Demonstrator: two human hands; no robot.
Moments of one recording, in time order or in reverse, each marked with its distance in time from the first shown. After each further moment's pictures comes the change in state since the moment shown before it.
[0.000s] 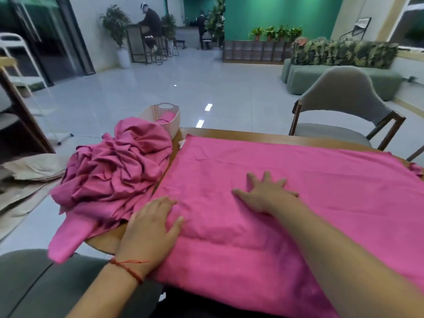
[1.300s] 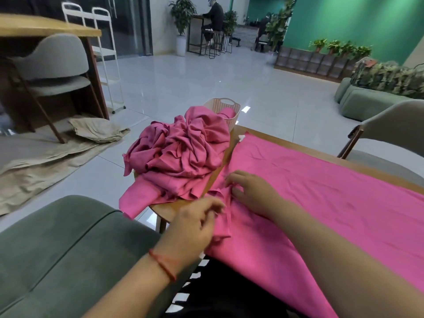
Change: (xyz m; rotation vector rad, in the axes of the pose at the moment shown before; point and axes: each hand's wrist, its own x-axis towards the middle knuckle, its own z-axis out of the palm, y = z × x) left_hand -0.053 -0.017 -0.038 -0.728 0.180 0.021; right_hand 0.012 -0.143 0.038 0.059 0.251 -1.021
